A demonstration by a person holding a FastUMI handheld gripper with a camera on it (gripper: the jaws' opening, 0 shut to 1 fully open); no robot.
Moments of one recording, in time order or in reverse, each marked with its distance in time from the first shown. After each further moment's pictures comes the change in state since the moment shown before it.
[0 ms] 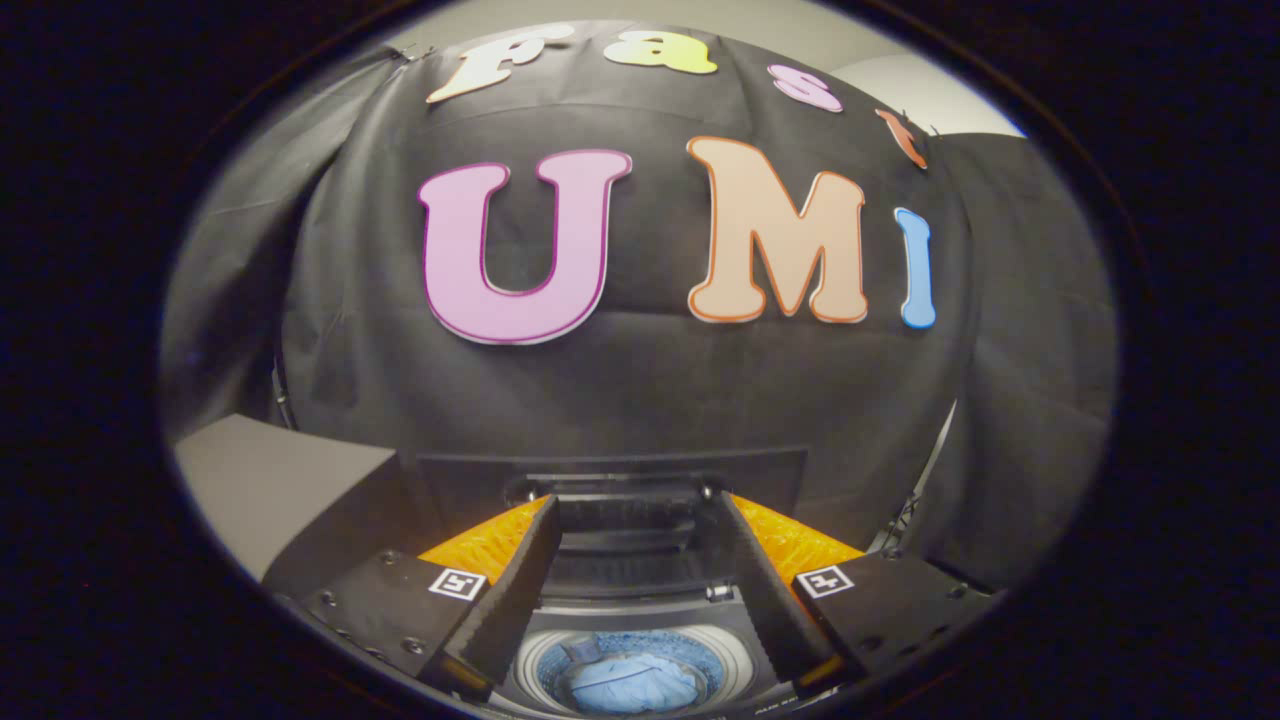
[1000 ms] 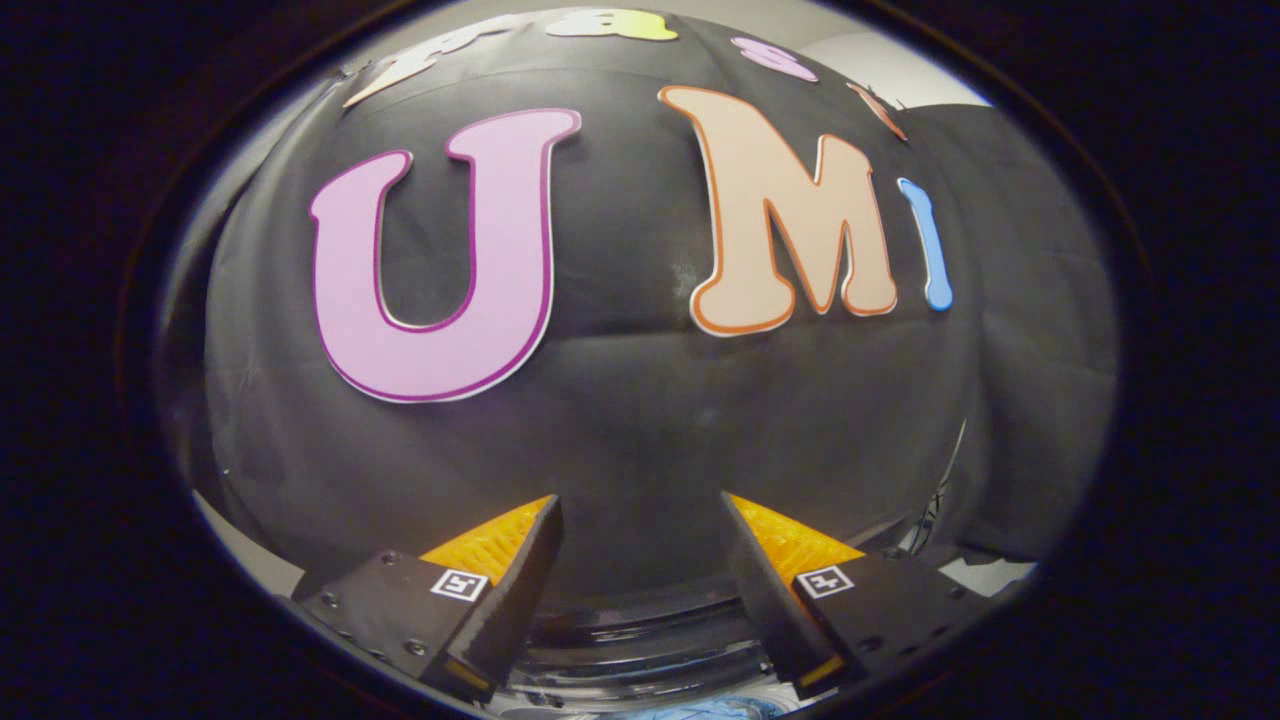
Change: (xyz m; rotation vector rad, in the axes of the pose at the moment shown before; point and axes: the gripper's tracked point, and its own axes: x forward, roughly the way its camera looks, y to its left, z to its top) arm 0.148 0.007 0.002 0.099 -0.031 -0.101
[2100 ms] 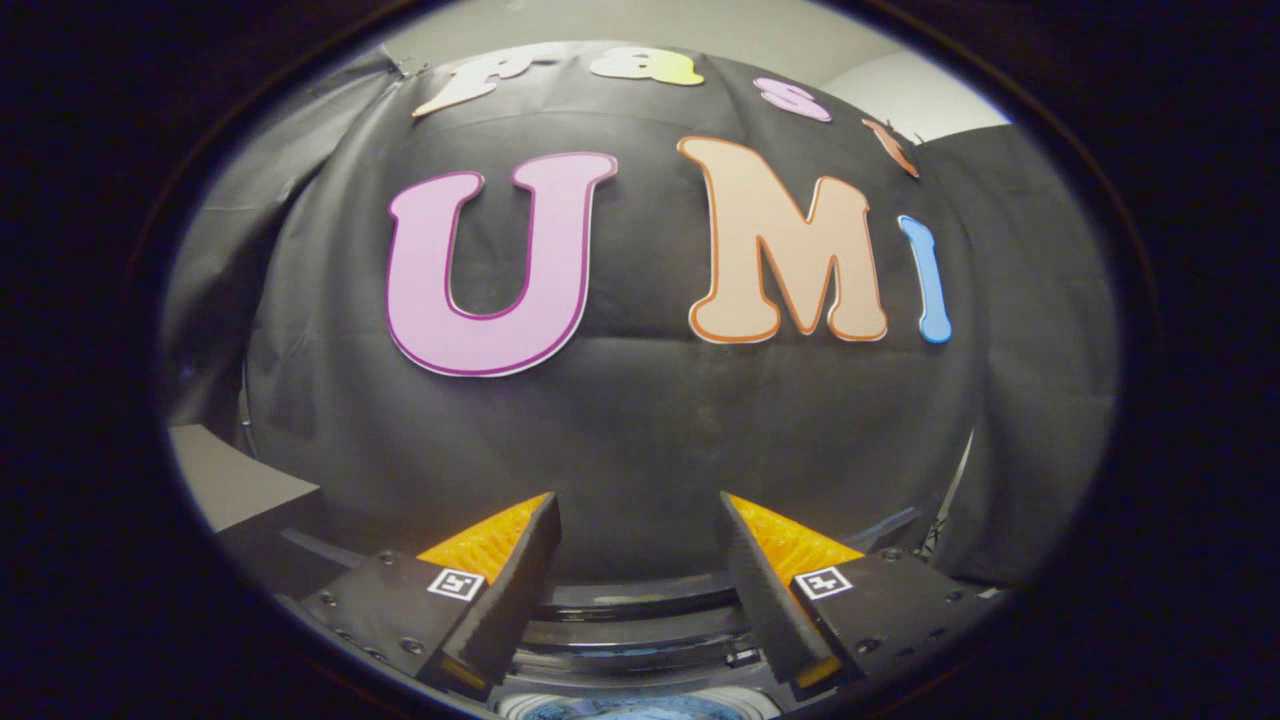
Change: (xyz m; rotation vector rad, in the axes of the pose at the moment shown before) arm -0.066 -0.019 -0.020 -0.062 -0.140 0.091
